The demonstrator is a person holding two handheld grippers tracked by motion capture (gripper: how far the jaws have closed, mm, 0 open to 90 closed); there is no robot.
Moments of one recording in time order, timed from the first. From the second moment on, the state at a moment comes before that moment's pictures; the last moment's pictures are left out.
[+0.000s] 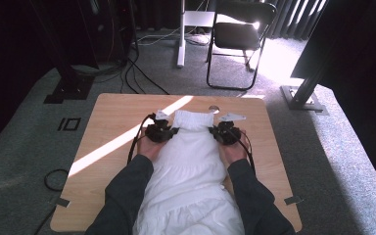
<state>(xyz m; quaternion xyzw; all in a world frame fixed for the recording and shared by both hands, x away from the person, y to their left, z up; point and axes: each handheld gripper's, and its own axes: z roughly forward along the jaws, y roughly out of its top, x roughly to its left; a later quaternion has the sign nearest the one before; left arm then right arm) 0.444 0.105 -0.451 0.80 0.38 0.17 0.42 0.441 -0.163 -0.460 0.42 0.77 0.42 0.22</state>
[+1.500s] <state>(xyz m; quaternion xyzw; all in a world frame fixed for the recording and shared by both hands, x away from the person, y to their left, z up) 0.297 0.143 -0.535 0.83 0.38 0.12 0.39 0.308 -0.133 -0.522 0.38 0.84 0.35 0.15</state>
